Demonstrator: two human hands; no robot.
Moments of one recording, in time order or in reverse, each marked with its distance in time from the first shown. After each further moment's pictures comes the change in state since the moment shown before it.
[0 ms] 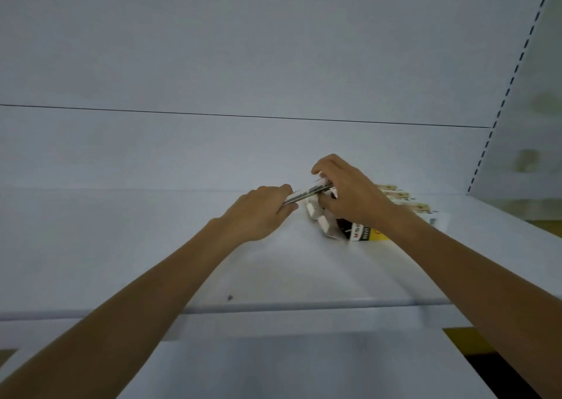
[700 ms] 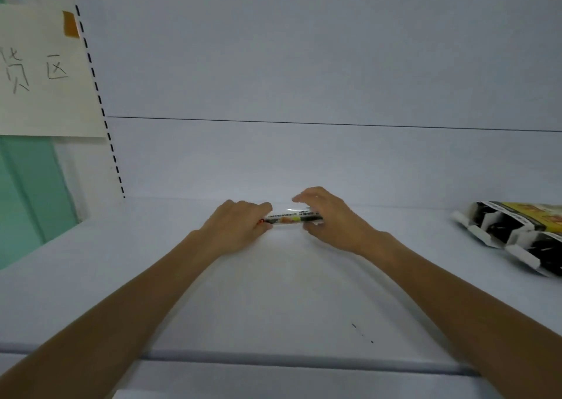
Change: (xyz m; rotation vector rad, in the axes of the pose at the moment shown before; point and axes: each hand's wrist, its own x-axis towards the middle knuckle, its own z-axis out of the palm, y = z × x) left_hand -0.111 -0.276 -0.084 0.339 -0.057 -0.103; right_hand 0.148 -0.191 0.179 0.269 -0.172 -0.026
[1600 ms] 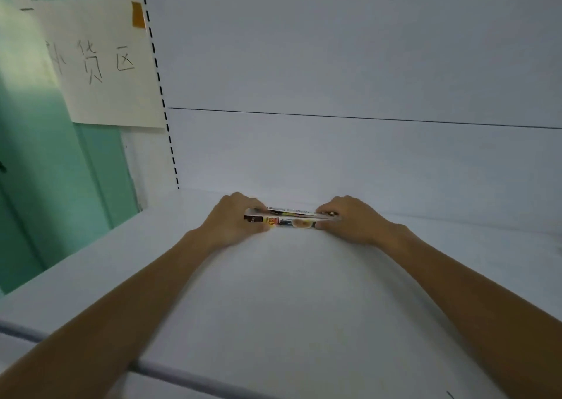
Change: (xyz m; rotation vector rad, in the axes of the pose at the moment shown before) left_hand -0.011 -0.107 0.040 -0.465 0.065 -0.397; right_hand 0.083 0.003 0.050 -0.090 -0.311 0.124
